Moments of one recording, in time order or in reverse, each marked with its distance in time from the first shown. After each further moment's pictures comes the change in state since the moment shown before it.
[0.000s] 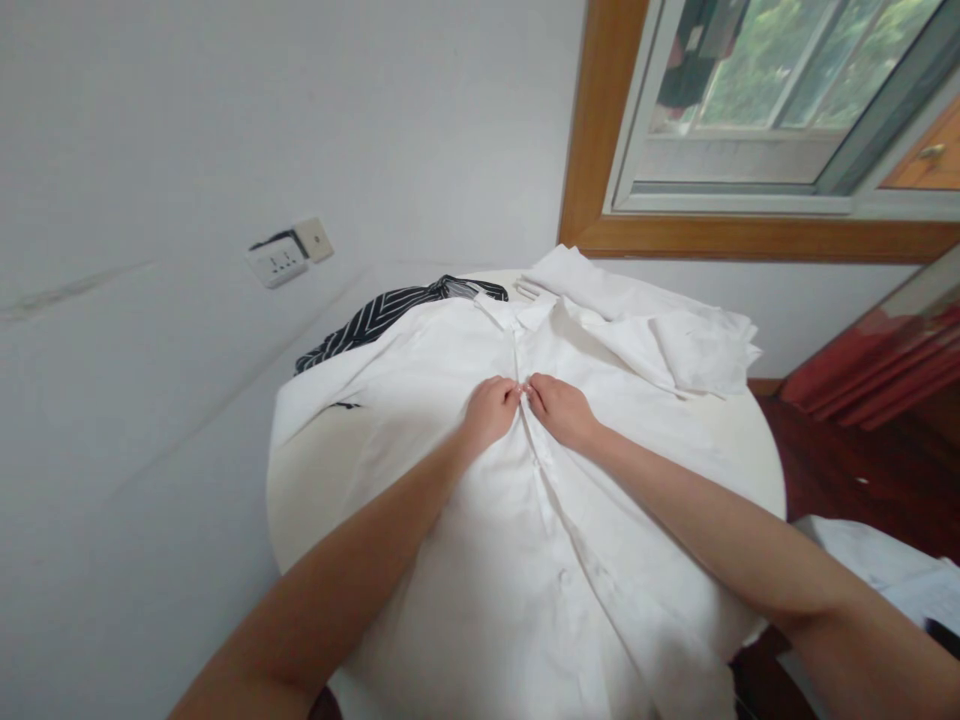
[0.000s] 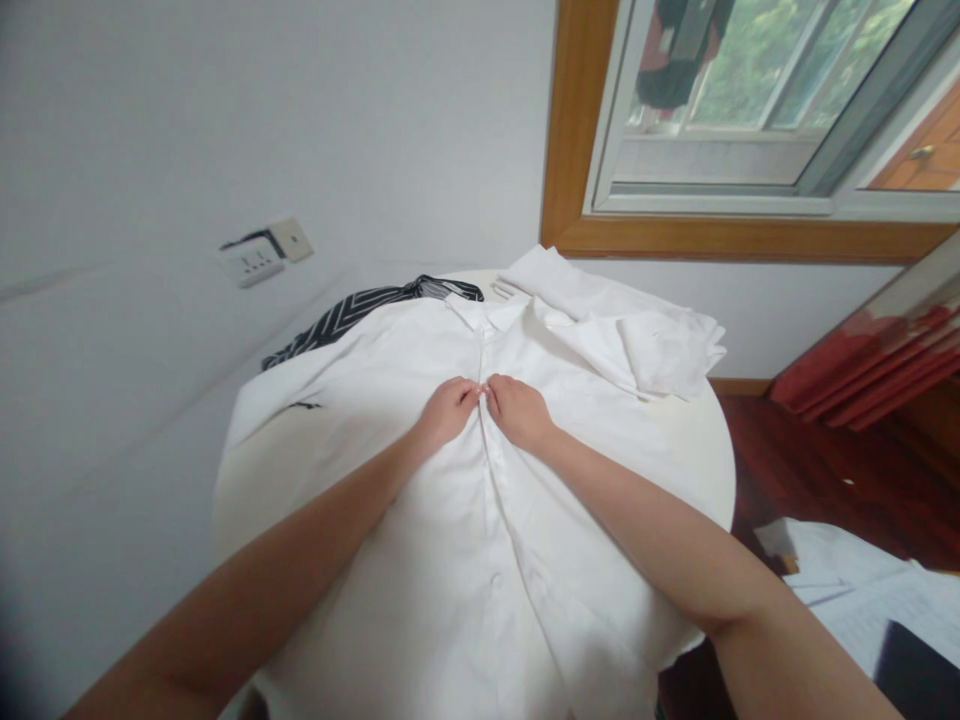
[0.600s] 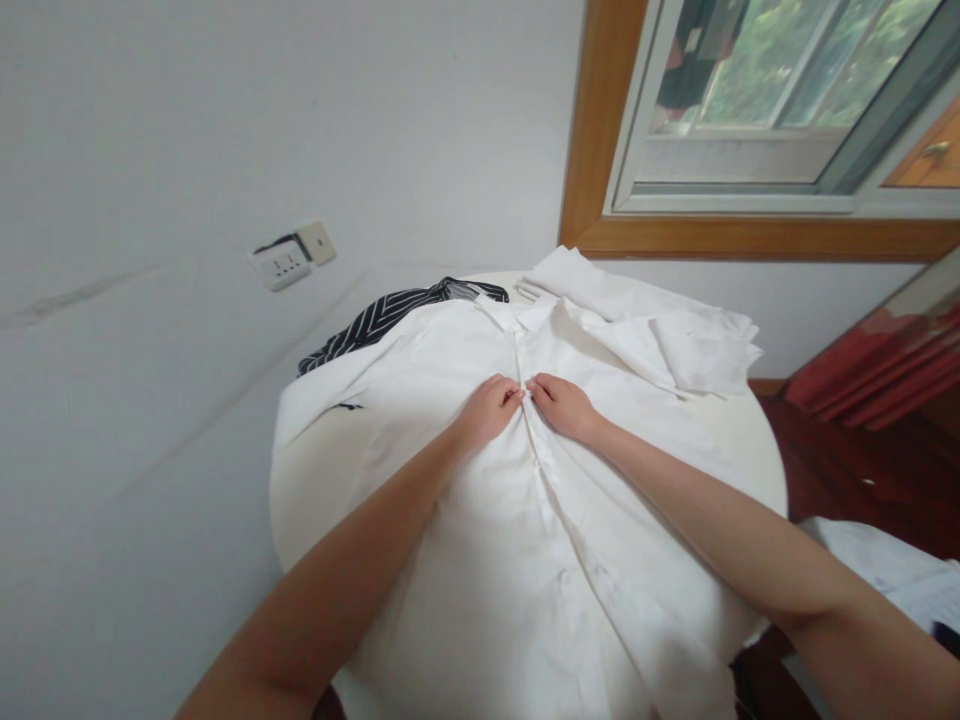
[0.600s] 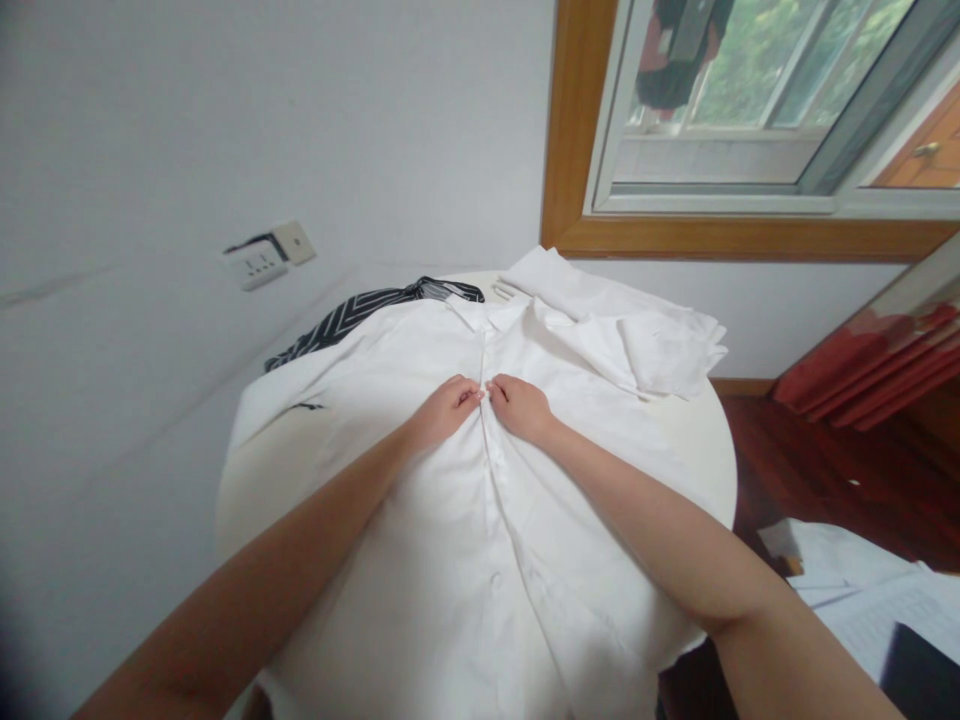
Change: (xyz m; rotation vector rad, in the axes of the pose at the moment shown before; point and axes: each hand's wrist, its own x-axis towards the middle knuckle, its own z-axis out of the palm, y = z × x) left_hand -0.003 0.002 -0.018 -0.123 -0.065 0.079; right_hand 0.008 0.006 -0.007 0.194 -0.078 0.094
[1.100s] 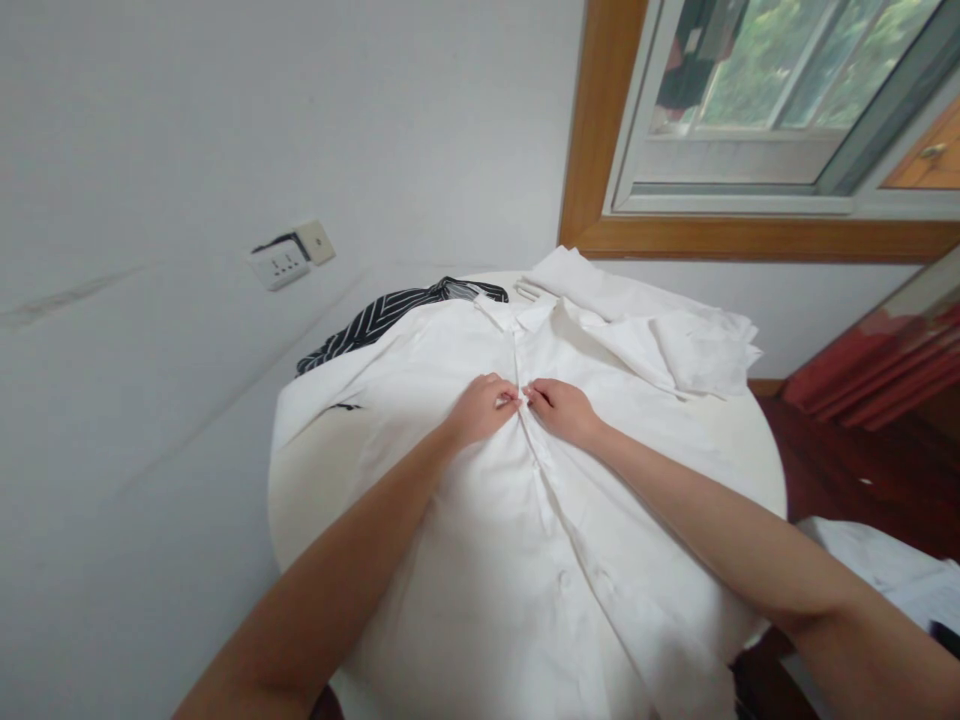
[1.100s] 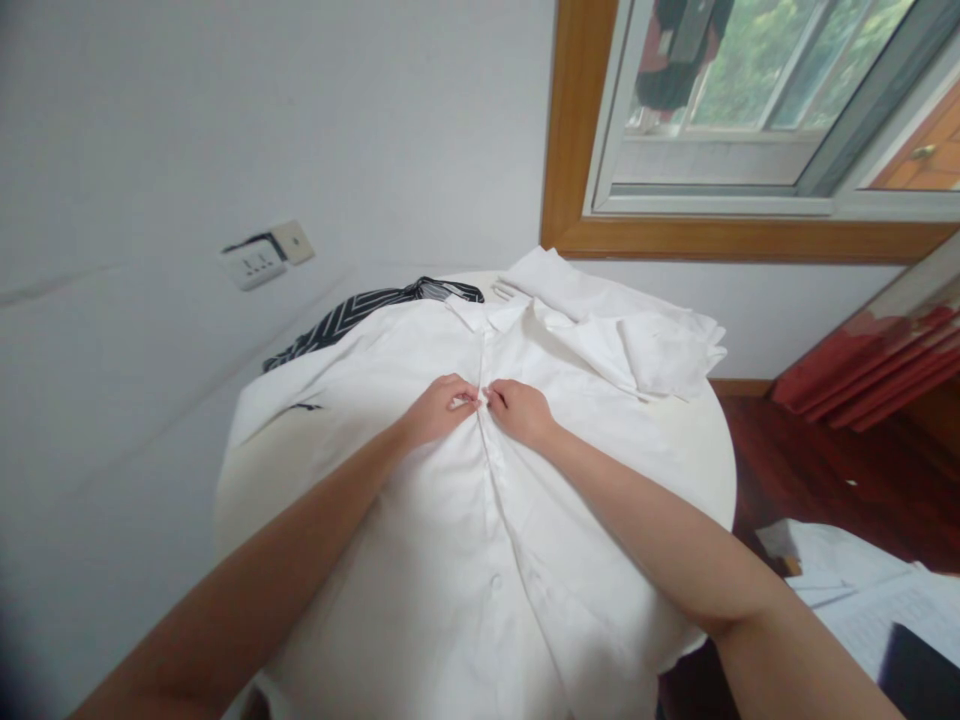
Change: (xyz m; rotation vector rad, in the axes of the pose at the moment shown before) left_hand -0.002 -0.009 -0.009 0.019 -0.025 0.049; right_hand -0.006 0.000 0.001 -0.009 0.012 -0.065
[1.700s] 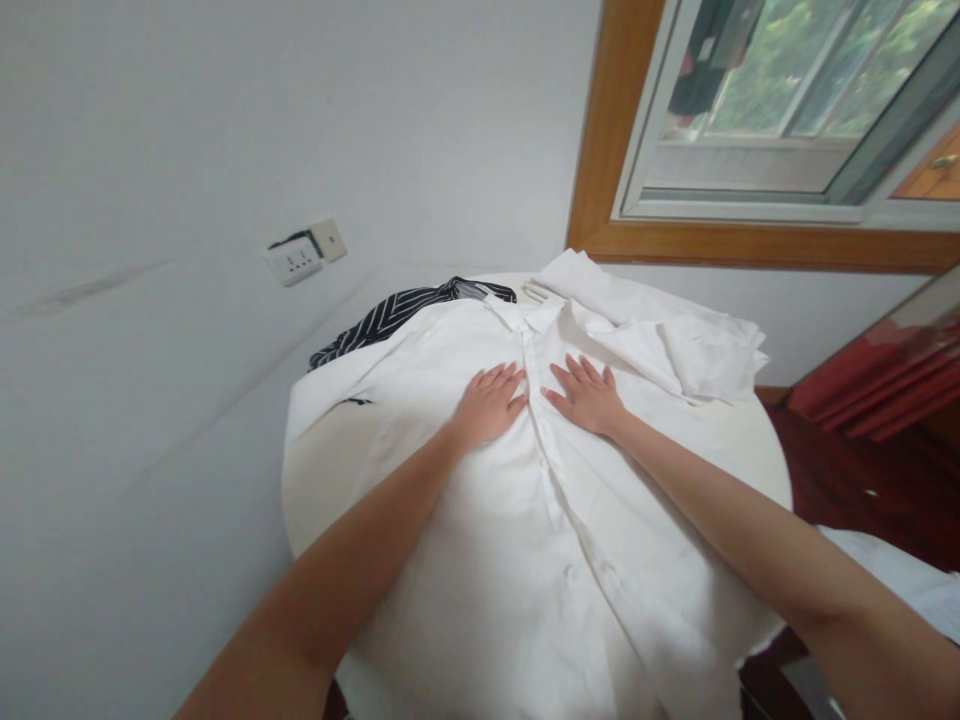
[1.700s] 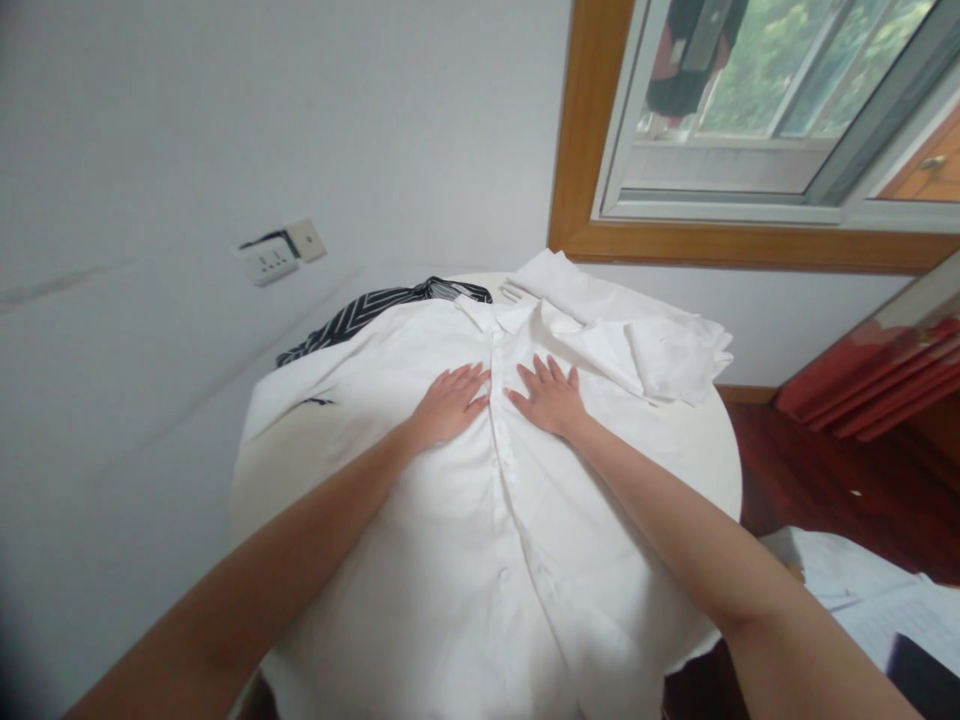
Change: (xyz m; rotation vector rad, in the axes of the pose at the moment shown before) left_hand -0.007 -0.005 0.012 0.385 -0.064 -0.048; right_hand -0.001 0.036 -0.003 -0.310 -0.076 0.168
